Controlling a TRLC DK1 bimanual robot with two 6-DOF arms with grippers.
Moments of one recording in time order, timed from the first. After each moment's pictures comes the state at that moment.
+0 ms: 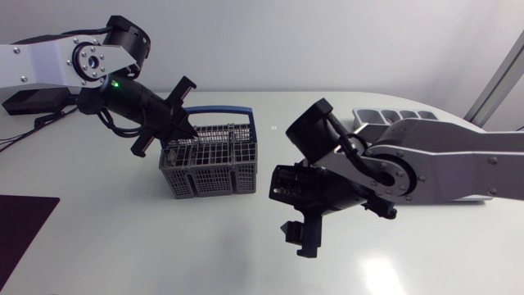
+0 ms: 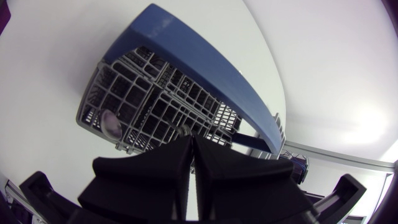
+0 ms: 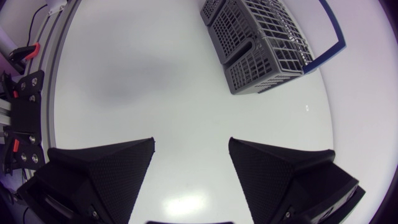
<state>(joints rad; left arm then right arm) -0.24 1.68 1.34 -0.66 0.32 -1.02 0.76 1.49 0.92 -0.53 -0.02 -0.65</state>
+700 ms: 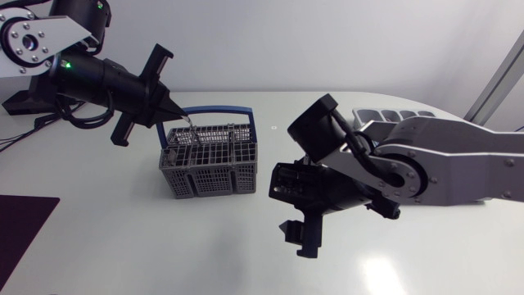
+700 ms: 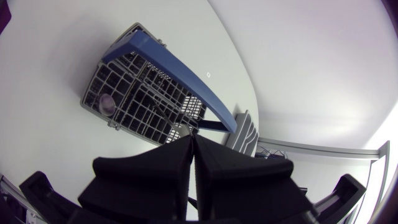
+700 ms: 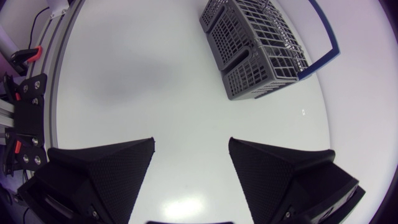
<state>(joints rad) -0.22 1.48 1.29 -0.65 0.38 -1.06 0.78 1.46 0.92 -0.53 -0.02 -0.65</state>
